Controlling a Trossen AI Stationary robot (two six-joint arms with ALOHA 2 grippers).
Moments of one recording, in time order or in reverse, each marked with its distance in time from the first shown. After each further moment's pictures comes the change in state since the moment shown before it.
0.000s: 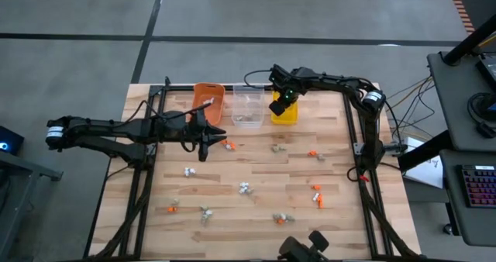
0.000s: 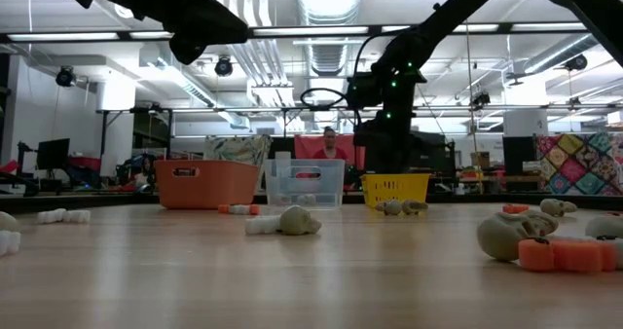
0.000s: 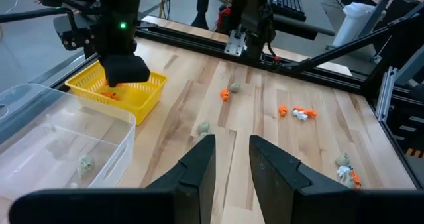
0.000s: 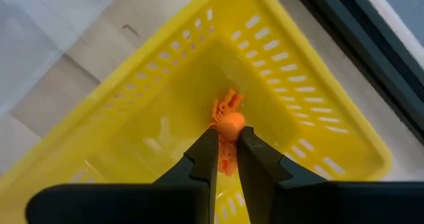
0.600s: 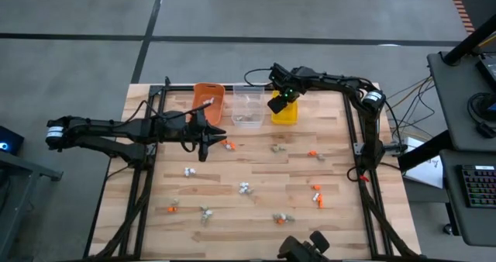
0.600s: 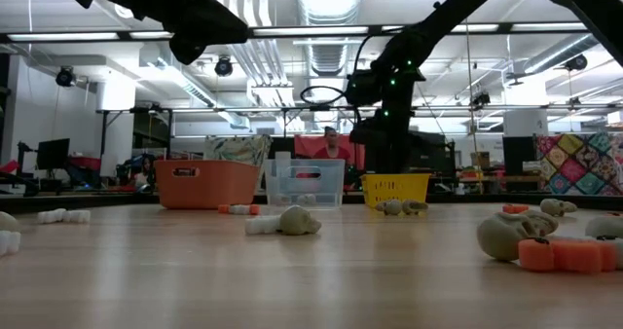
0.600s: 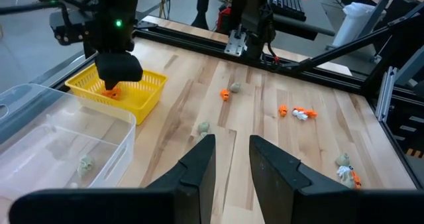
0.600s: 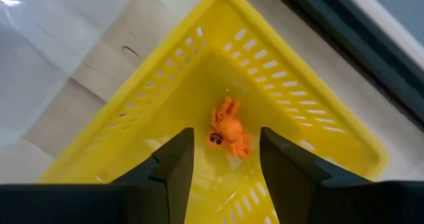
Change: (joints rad) left arm 0.000 0.000 0.000 0.000 0.000 0.000; right arm -0.003 -0.004 0.017 -0.001 -0.001 0.082
